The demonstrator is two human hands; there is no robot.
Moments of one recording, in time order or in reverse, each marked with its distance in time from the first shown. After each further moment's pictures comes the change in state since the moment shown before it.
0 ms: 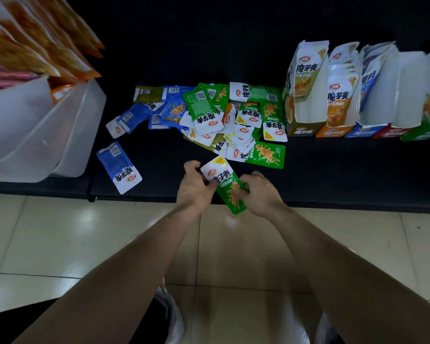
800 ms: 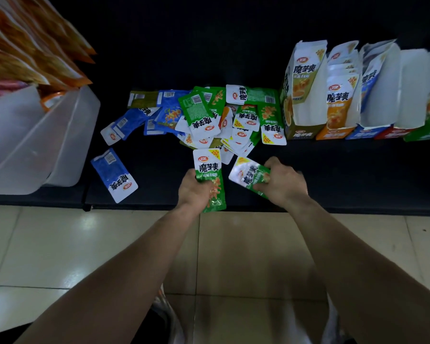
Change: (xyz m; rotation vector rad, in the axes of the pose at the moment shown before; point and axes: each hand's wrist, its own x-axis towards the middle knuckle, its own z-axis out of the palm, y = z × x) left_hand 0.016 0.011 0.006 -0.314 -0.041 -0.203; right_hand 0.021 0.025 -0.045 -0.174 0.111 0.156
